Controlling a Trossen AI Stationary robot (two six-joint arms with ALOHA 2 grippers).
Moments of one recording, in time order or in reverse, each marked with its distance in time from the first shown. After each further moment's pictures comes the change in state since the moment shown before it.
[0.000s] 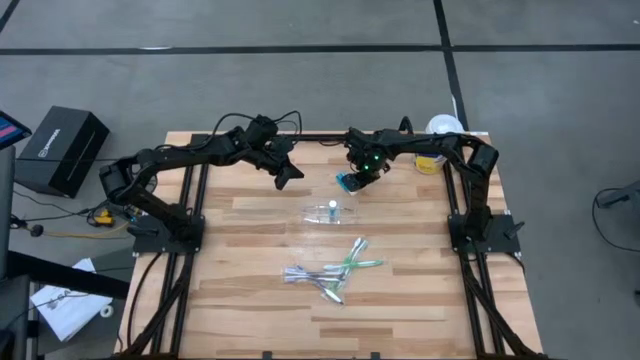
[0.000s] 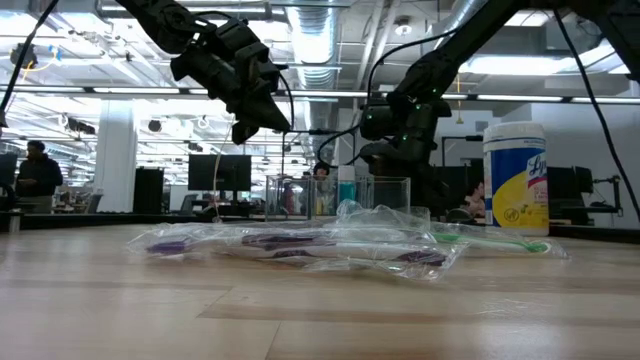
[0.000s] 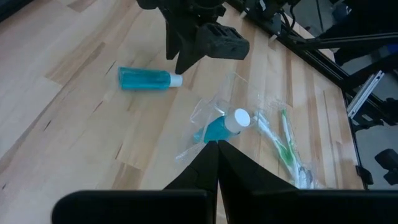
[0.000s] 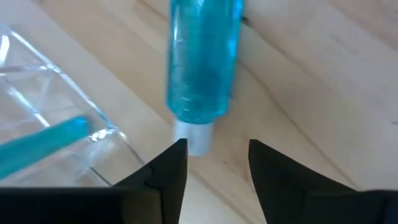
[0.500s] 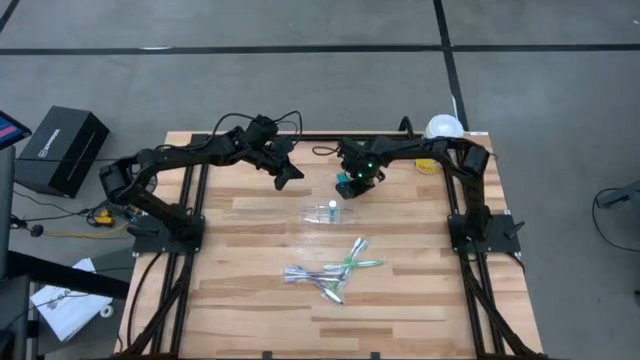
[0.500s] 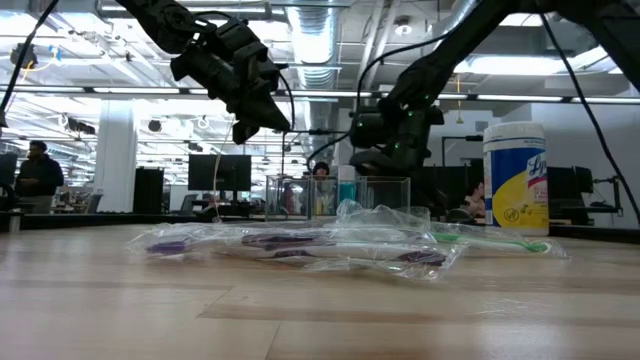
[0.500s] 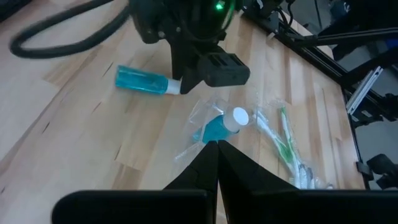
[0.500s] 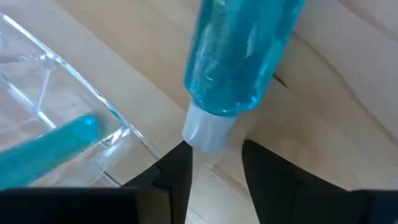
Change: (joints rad) left arm 0.000 0.000 0.000 -0.001 0.008 0.022; right arm 0.064 0.086 0.008 0.026 -0.025 0.085
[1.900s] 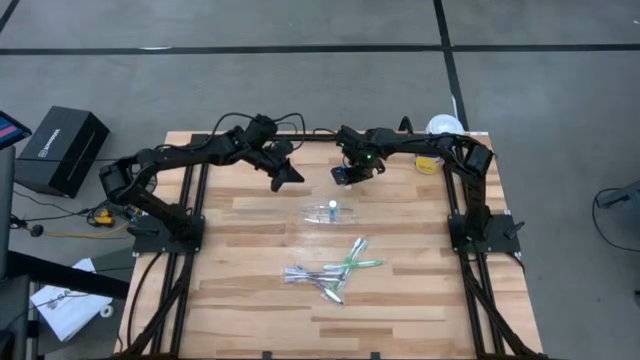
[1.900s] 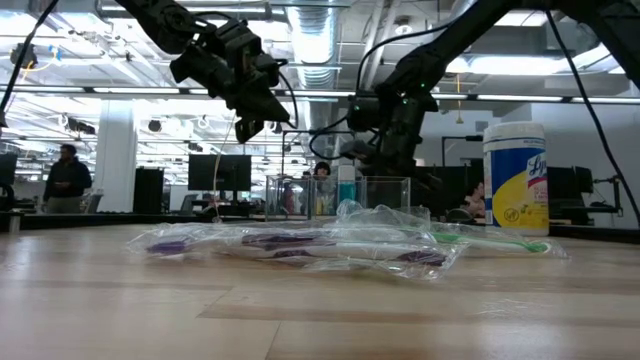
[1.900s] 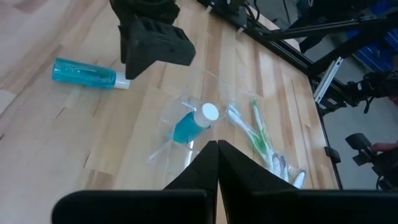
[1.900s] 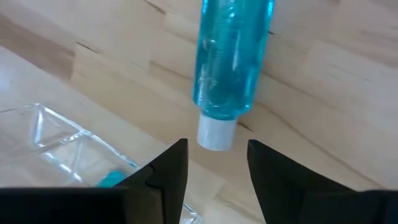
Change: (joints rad) left arm 0.013 0.000 0.000 0.001 0.121 0.031; right arm -0.035 -0.047 0.088 -0.023 0.098 0.171
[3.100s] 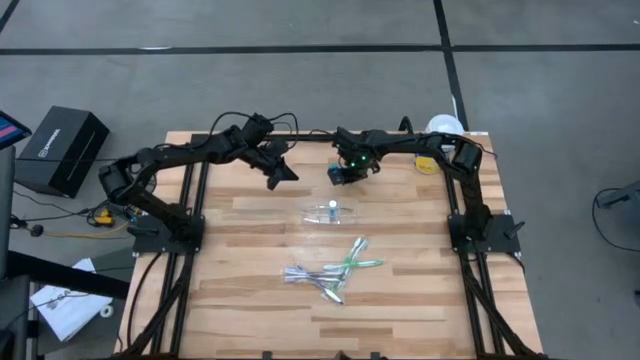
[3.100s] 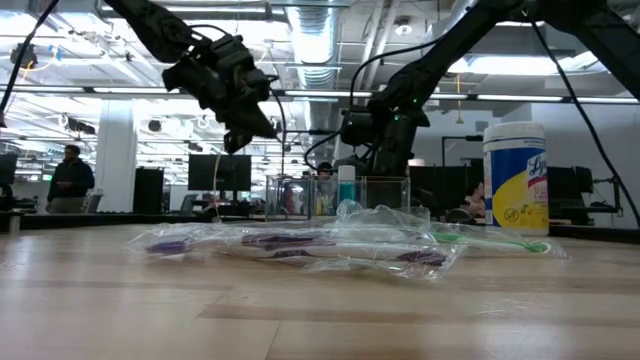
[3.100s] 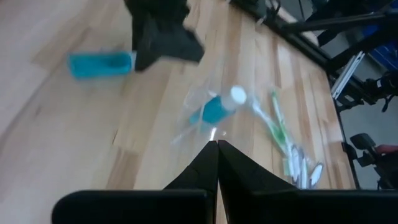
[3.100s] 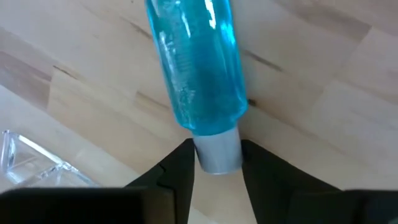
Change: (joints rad) left arm 0.059 0.000 -0.048 -0.027 -0.001 0.052; right arm -0.017 0.092 0.034 0.059 0.023 -0.026
